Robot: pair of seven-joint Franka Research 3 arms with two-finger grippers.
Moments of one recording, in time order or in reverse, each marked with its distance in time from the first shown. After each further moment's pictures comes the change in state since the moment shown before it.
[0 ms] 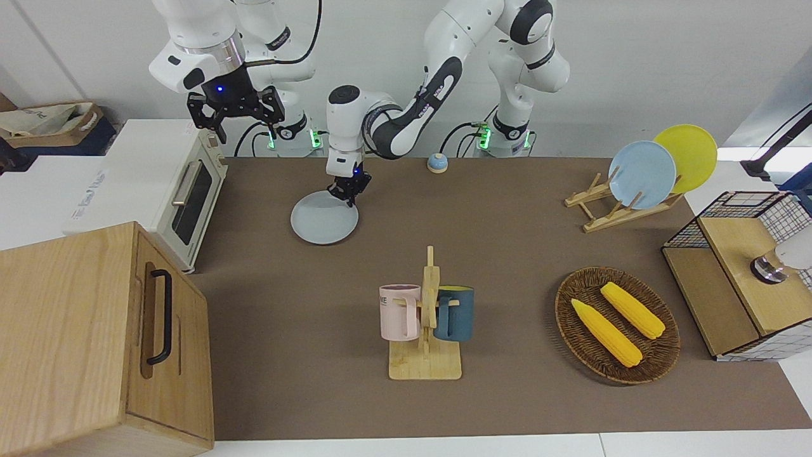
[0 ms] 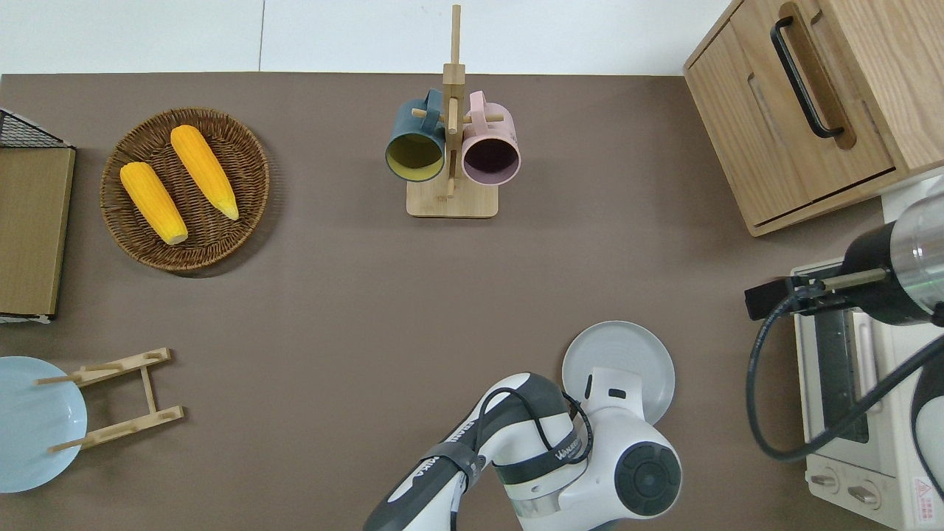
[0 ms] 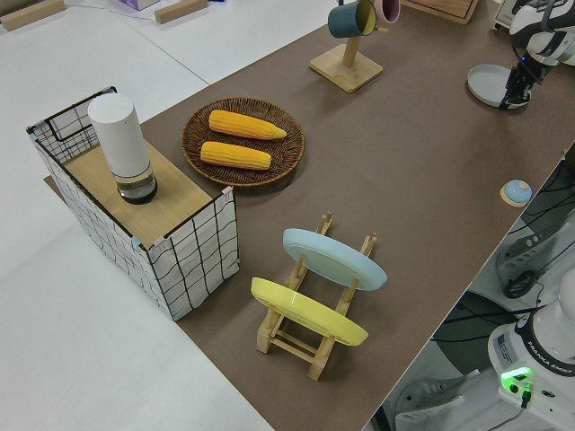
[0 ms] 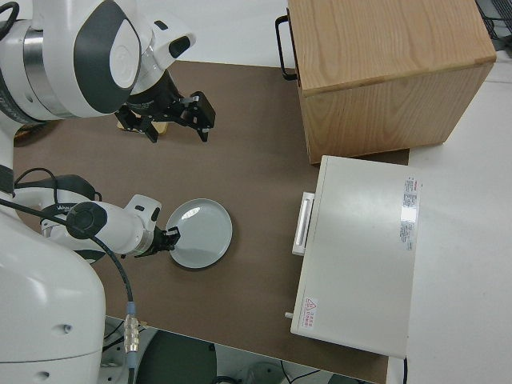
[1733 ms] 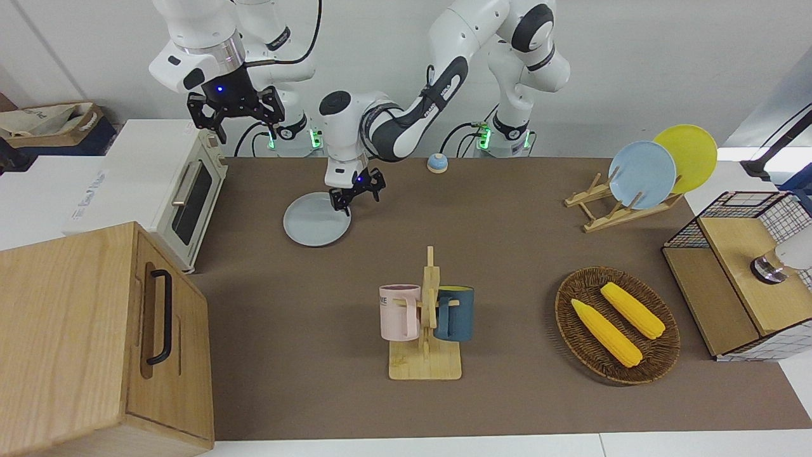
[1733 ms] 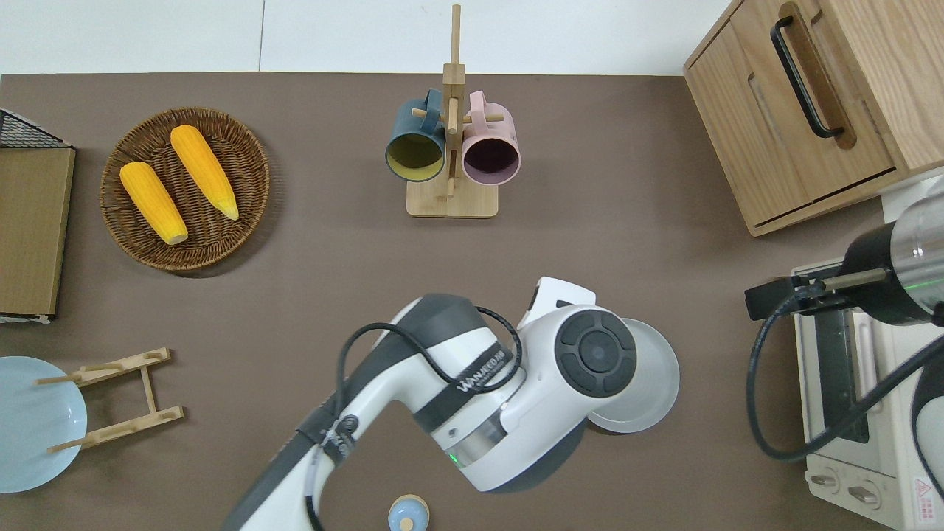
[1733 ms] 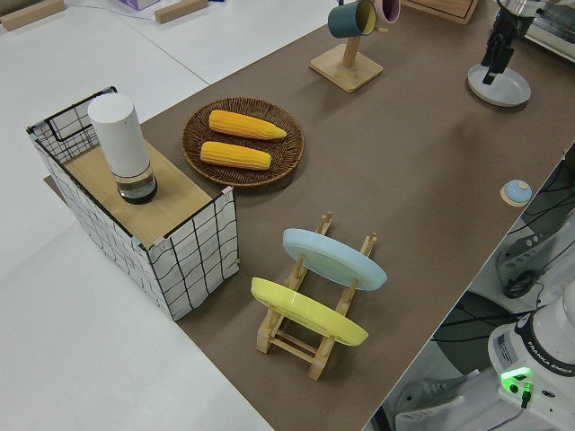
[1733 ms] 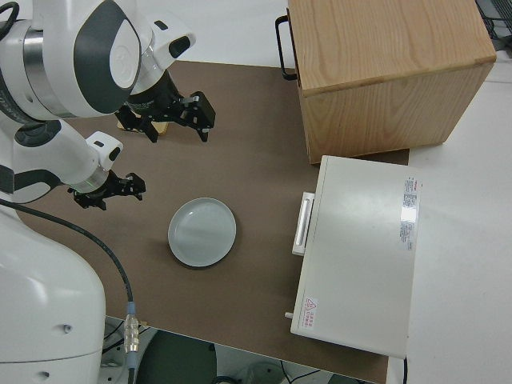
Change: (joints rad) left arm 0.193 -0.136 0.007 0.174 -0.155 -0.445 0.452; right arm 0.000 0.000 0.000 0.000 0.000 0.000 0.000
